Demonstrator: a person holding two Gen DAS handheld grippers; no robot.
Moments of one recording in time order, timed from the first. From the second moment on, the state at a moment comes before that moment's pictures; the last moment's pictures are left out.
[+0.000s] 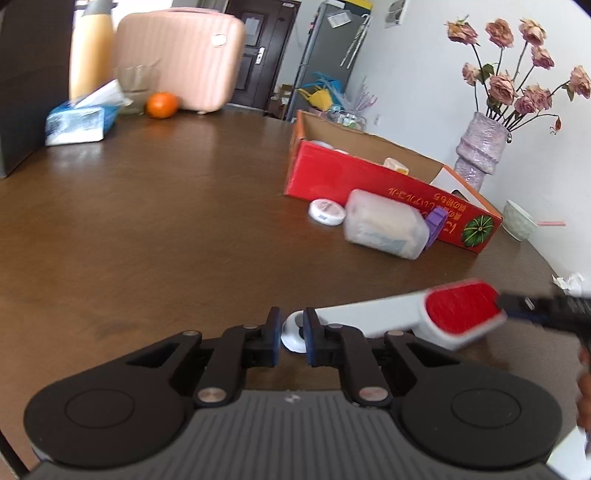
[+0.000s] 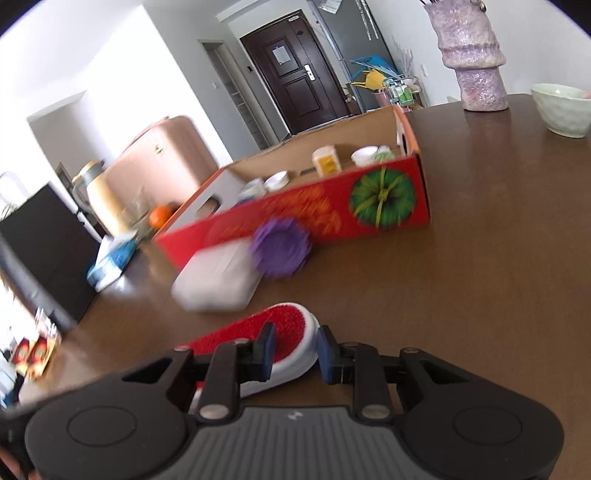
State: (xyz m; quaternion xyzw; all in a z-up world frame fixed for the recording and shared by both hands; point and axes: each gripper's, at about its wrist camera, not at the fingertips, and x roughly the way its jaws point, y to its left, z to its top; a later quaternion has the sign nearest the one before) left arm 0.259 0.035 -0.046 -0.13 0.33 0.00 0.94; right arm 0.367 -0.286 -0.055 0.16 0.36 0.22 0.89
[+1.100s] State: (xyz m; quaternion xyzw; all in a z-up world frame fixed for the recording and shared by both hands) left arm 0.226 0.056 -0.042 -0.22 0.33 -0.02 0.92; right arm 0.287 -0.286 -0.070 0.22 0.36 0.21 0.88
